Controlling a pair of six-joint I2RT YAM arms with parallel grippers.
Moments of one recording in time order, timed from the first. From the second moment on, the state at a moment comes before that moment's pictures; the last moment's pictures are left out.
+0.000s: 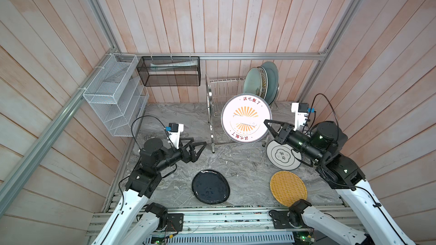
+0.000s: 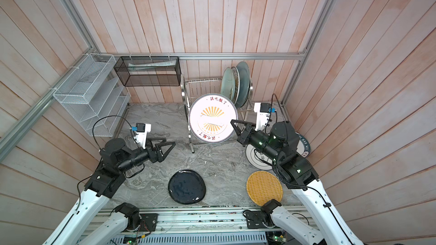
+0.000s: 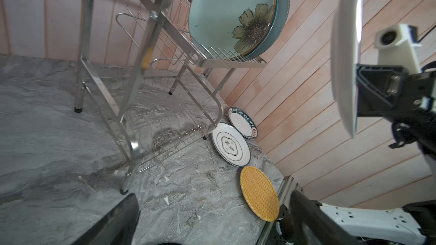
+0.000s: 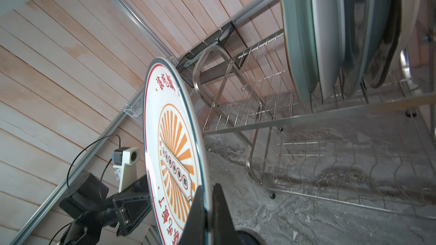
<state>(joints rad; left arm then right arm) -0.35 0.69 0.74 -0.25 0.49 -0.44 0.55 0.87 1.24 -0.44 -0.20 0.68</state>
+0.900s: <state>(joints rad) -0.35 0.47 0.65 -0.43 0.24 -0.38 0.69 1.75 2.34 -0.83 0.61 0.22</state>
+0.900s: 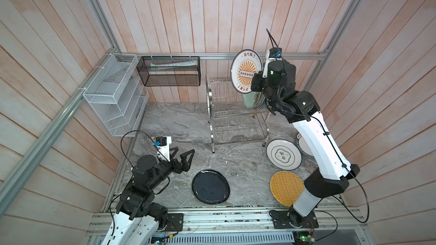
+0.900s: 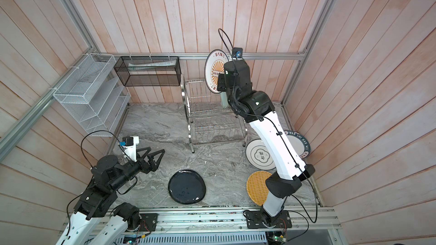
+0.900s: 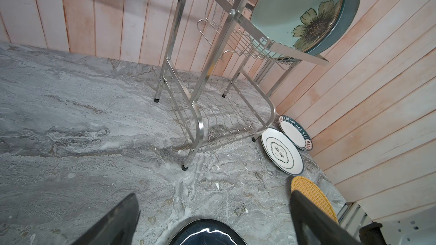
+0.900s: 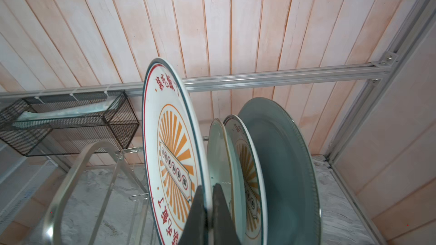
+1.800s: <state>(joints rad) -0.33 0.53 0.65 -0.43 0.31 -0.38 0.73 1.86 2.34 -0.90 0.86 0.06</state>
